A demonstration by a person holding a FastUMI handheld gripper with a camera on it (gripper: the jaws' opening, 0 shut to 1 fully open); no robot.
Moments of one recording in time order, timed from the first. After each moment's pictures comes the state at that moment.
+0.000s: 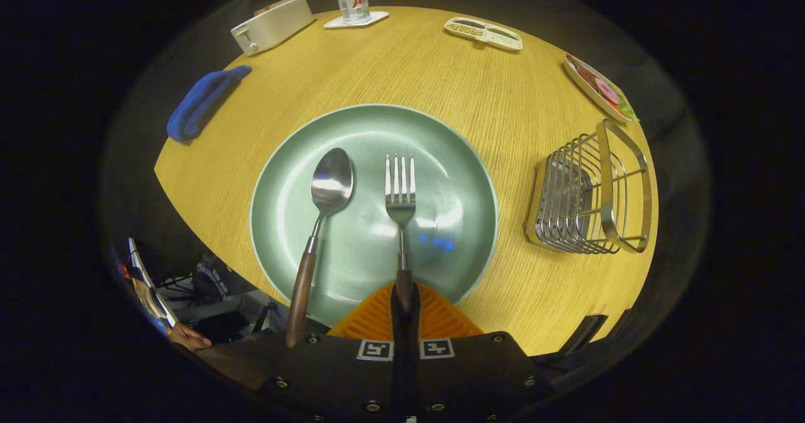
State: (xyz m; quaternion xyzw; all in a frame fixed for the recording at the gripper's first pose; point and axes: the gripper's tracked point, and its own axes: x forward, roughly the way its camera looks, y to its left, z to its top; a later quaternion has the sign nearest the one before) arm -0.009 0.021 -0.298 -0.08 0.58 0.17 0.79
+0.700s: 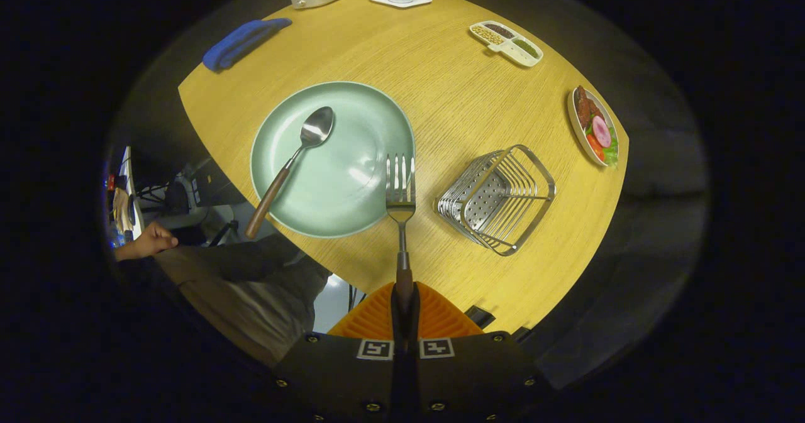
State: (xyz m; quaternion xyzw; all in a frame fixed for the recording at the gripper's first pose) arm -0.018 -0.084 -0.202 -0.25 0.62 0.21 0.71
